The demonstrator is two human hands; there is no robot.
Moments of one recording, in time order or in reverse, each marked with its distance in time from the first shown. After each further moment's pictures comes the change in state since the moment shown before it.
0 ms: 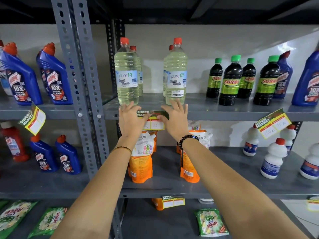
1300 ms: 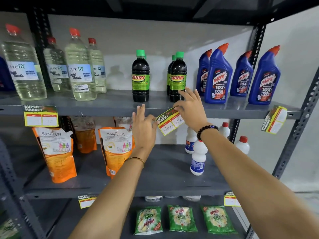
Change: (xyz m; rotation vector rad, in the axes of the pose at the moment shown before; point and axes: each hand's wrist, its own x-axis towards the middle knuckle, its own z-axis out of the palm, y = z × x) left_hand -0.123 0.289 0.230 -0.021 -0.018 0.137; right_hand -0.030 0.326 -0.230 -0.259 0.021 -0.186
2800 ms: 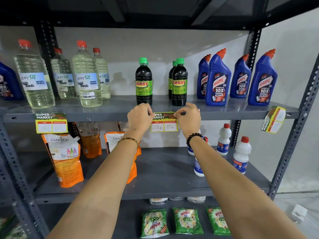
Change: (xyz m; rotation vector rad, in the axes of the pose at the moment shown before) left_hand 0.051 0.000 -0.049 0.059 -0.156 -0.018; right_hand -0.010 -0.033 0.023 0.470 0.232 0.560
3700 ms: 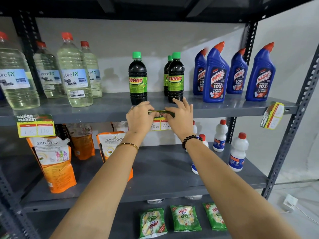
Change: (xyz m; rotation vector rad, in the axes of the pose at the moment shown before) left_hand 0.004 0.003 0.021 -0.059 0.068 0.032; right_hand -0.001 0.004 0.017 -0.289 -0.125 -0.238
